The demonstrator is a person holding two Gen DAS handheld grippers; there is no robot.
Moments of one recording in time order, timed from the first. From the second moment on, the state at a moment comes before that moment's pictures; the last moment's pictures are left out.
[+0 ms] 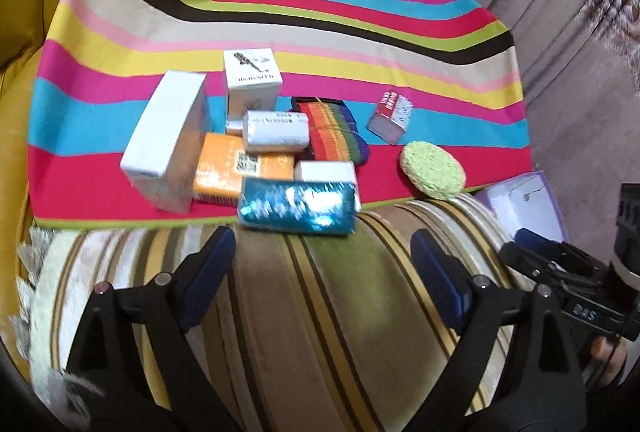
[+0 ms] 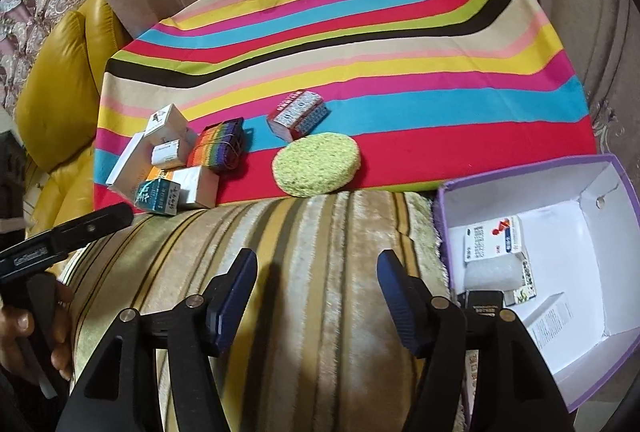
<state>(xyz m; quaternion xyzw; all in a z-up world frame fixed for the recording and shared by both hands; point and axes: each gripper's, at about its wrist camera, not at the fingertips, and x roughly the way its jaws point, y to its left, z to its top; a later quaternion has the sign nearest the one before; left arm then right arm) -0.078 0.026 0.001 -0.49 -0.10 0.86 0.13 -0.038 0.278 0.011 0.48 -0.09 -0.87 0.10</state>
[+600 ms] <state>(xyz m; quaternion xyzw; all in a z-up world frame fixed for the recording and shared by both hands) -0.112 0.022 -0.021 -0.52 -0.06 0.84 0.15 -0.054 0.245 0.012 0.48 -0.07 -0.87 0.12</state>
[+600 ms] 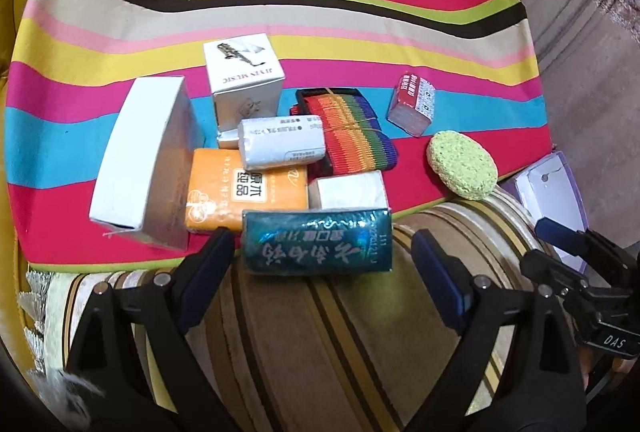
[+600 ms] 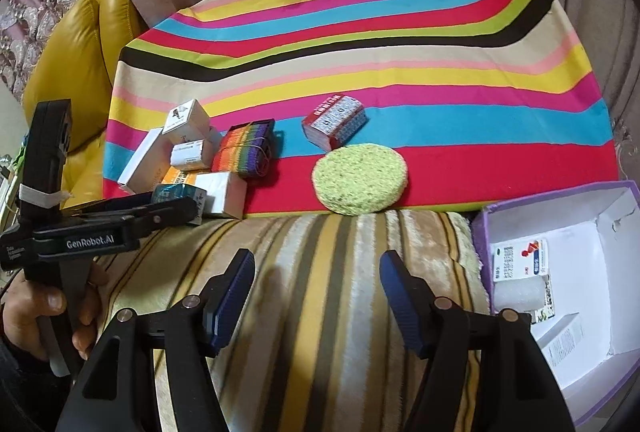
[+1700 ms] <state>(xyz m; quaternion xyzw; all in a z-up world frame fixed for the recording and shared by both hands) -0.022 -0.083 -0.004 -0.38 -0.23 0.89 -0.03 -0.122 0.138 0.005 0.47 -0.03 -0.87 0.16</state>
